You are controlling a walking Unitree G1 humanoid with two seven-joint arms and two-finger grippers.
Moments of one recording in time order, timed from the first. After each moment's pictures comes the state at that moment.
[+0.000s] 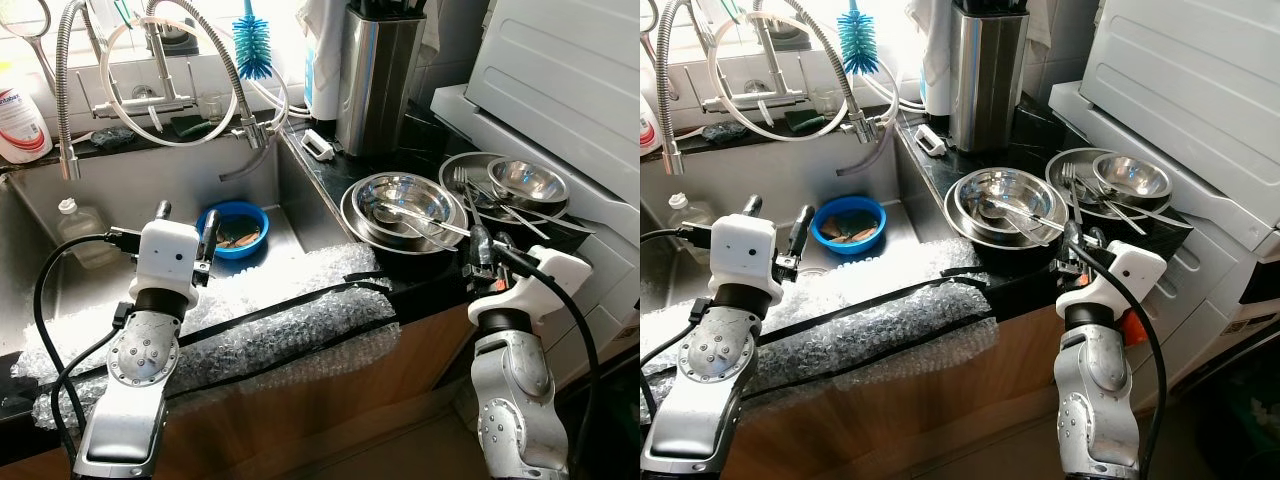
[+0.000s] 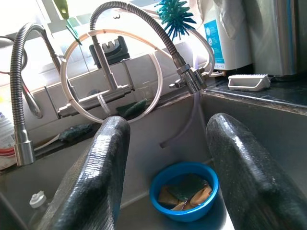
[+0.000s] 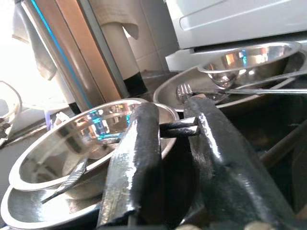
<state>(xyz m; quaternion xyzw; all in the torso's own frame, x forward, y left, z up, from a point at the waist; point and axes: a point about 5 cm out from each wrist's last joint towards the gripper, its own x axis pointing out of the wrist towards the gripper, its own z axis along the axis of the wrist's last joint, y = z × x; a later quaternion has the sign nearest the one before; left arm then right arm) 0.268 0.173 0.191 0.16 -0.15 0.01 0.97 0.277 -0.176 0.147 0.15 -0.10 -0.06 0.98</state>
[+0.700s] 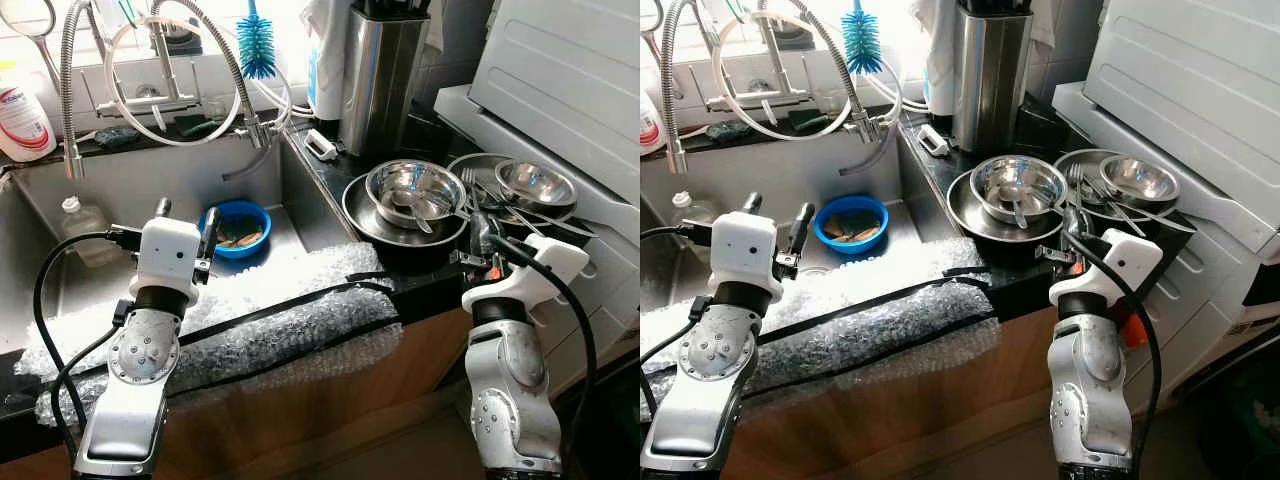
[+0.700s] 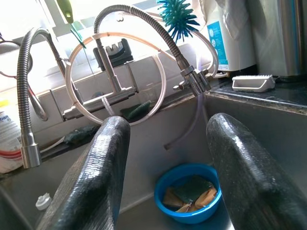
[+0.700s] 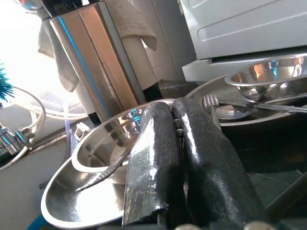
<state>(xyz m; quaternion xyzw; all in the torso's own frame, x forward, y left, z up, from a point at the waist) 0.269 0.173 0.194 0.17 -0.16 0.01 0.97 0.283 -0.167 0.159 0.16 -0.13 -0.03 0.98</state>
